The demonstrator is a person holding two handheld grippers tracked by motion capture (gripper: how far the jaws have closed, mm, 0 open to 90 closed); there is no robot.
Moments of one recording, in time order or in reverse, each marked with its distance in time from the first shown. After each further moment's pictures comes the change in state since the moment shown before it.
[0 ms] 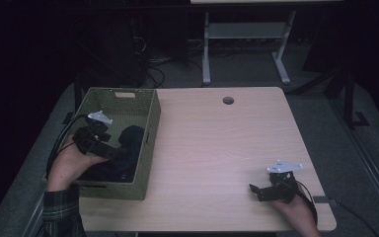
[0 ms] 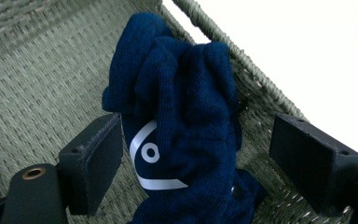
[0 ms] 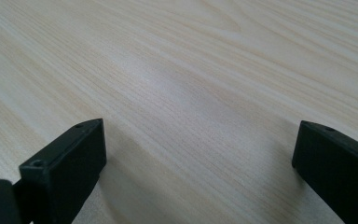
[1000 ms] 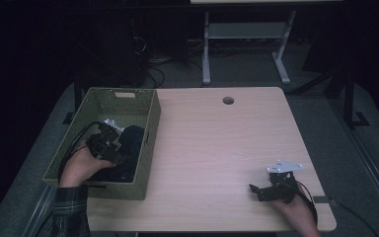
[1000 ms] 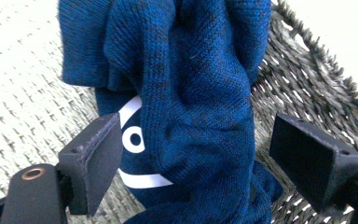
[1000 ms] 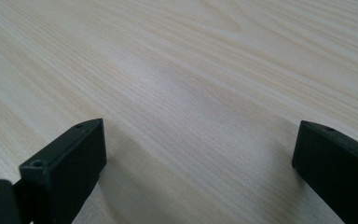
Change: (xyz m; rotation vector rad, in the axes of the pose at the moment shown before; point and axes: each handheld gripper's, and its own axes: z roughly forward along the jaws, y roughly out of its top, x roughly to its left) left arm 0.005 -0.004 0.047 0.167 -0.051 -0.020; right arm 0.000 0.000 0.000 0.000 0.000 0.000
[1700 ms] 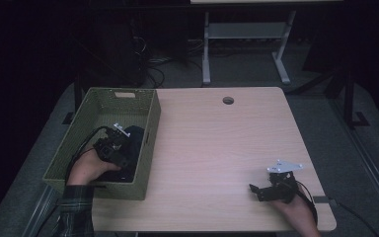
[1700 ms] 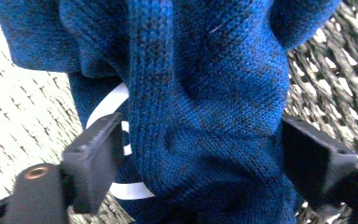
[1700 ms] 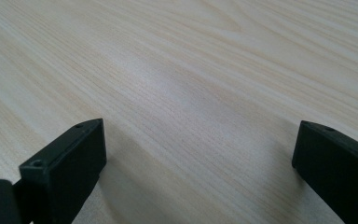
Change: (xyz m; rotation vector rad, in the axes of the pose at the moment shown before) left arm 0.004 0.000 0.029 0.084 -0.027 -0.017; right arm 0.000 0.000 0.000 0.000 0.000 0.001
